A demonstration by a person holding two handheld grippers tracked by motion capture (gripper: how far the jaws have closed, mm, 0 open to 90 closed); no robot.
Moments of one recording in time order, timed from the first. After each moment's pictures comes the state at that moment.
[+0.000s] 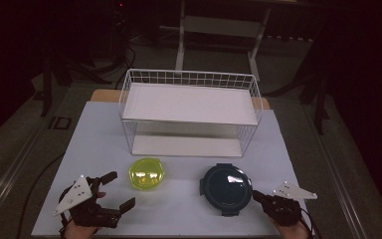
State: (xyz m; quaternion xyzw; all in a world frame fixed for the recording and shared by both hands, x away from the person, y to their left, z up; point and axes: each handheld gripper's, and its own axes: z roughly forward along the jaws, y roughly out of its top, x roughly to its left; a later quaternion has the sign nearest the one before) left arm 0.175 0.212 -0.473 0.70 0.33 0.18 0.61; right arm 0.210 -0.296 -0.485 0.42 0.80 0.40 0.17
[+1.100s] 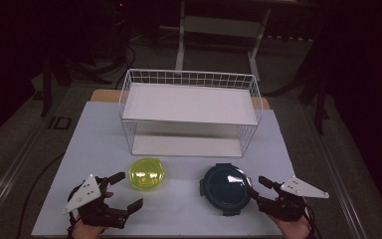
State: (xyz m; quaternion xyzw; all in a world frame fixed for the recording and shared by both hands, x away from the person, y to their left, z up) left arm 0.178 0.193 -0.469 0.71 0.32 0.16 0.61; right arm 0.212 -0.293 -0.457 0.39 0.75 0.49 0.18
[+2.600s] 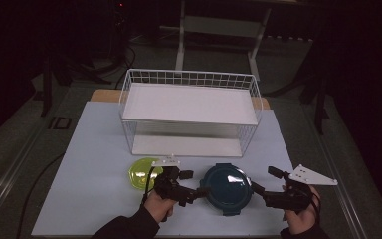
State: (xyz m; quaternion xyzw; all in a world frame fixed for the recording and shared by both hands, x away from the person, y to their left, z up) left arm 0.261 0.043 -0.482 0.72 0.38 -0.11 0.57; right arm 0.232 -0.308 -0.441 0.38 0.76 0.51 0.16
